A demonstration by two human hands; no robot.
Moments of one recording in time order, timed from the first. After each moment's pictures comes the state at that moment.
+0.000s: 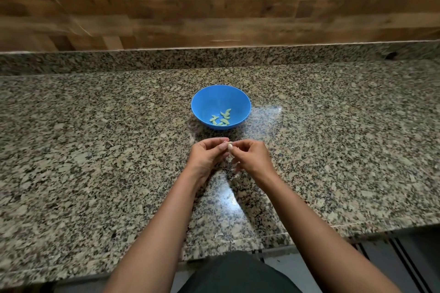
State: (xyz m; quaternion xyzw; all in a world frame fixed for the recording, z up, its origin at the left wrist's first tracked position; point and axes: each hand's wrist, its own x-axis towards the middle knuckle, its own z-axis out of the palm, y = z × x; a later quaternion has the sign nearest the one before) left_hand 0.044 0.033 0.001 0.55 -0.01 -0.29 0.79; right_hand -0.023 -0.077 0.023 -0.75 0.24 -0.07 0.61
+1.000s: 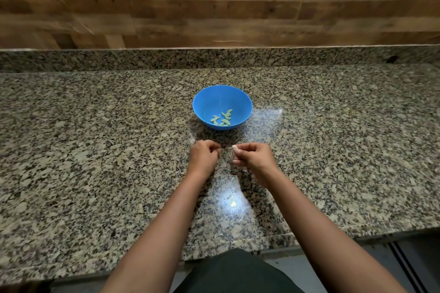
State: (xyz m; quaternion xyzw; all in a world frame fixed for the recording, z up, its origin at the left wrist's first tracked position) left_hand 0.050 0.034 -0.004 0.88 -0.10 -0.10 0.45; right_hand -0.017 -0.088 0.016 -0.63 0.29 -0.03 0.72
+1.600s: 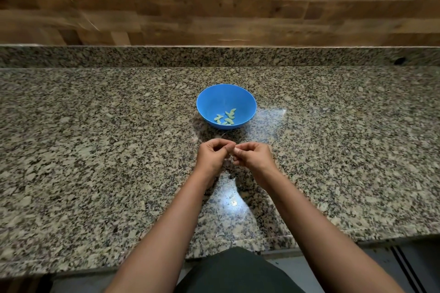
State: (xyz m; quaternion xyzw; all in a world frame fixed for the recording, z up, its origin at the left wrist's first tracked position) left_hand 0.034 0.027 0.001 0.65 -0.04 -0.22 0.73; right_hand -0.016 -0.077 0.024 -0.64 0.28 -0.02 0.72
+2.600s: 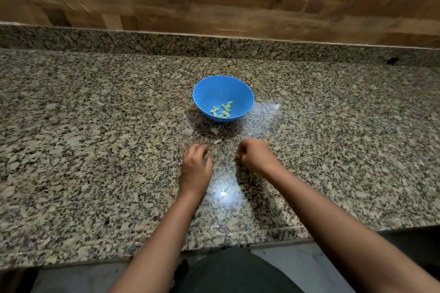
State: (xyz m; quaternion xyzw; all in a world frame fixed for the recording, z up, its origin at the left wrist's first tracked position) left_hand 0.012 0.056 -0.039 0.89 -0.14 0.01 0.43; right_hand -0.018 -0.093 0.021 -0.93 0.19 0.09 0.30
